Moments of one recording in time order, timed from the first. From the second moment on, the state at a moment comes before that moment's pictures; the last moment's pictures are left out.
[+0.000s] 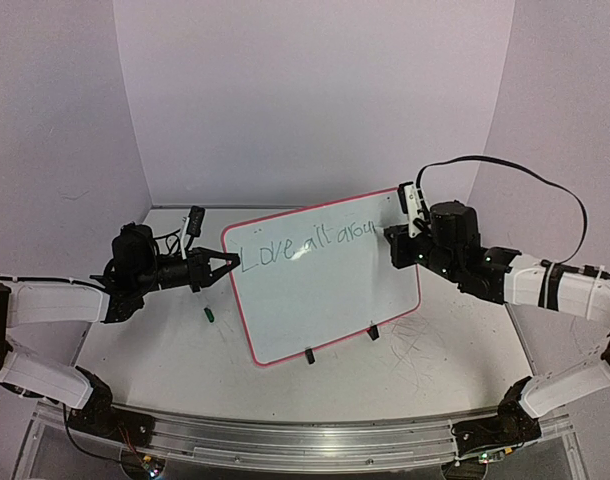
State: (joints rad) left arm -0.51 1.26 0.53 0.59 0.65 -0.41; right arm 0.69 1.30 0.88 0.07 0.26 0.14
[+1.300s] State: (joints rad) left arm -0.51 1.26 0.53 0.59 0.65 -0.41; right arm 0.69 1.30 0.89 0.02 0.32 0.15
